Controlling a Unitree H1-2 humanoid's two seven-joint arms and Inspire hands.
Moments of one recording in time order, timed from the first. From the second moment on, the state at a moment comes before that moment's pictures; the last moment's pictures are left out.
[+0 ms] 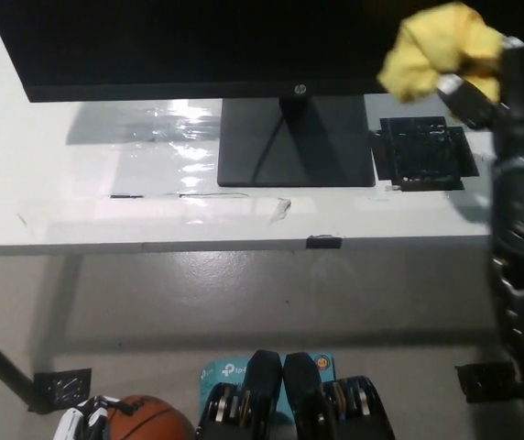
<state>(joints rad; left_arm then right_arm) 0.07 0.15 0.07 0.39 -0.04 -0.21 -0.05 -0.65 -0.20 0.01 0.04 -0.20 0.45 -0.19</state>
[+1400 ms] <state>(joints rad) 0.05 0.16 0.07 0.36 -0.04 -0.20 -0.06 -0.72 -0.29 0.31 0.30 -0.60 0.46 0.12</state>
